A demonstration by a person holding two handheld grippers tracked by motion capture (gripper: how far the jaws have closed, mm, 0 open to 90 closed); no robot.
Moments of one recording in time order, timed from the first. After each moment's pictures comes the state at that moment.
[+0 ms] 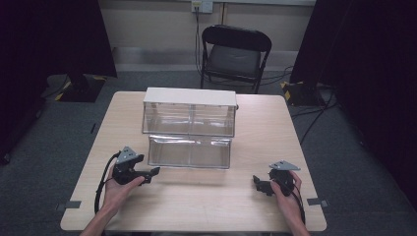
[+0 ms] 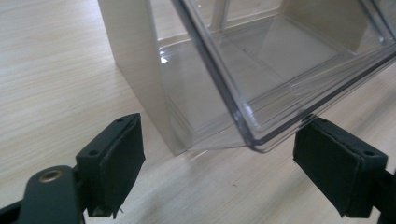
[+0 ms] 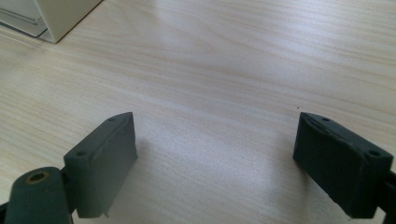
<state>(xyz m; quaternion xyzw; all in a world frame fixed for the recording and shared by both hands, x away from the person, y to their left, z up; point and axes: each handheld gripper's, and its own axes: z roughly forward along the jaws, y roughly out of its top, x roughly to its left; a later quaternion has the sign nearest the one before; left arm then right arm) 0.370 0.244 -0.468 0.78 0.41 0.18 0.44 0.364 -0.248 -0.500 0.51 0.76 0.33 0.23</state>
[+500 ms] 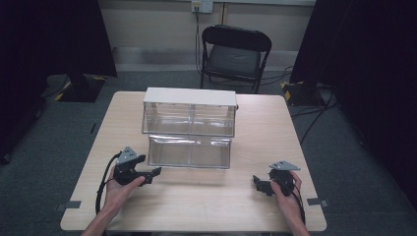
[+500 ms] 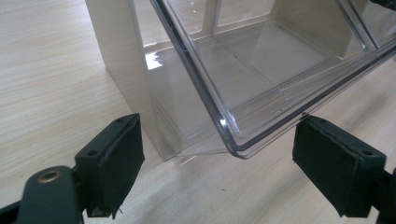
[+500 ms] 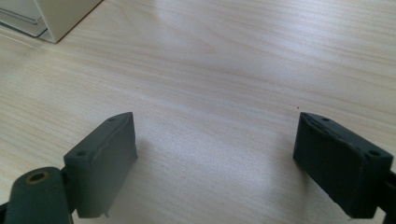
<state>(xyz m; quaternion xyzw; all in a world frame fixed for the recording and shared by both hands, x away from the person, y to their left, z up) 0.368 0.241 -0.468 0.77 0.41 0.17 0.46 0.364 -0.248 -0.500 0.51 0.76 0.33 0.23</state>
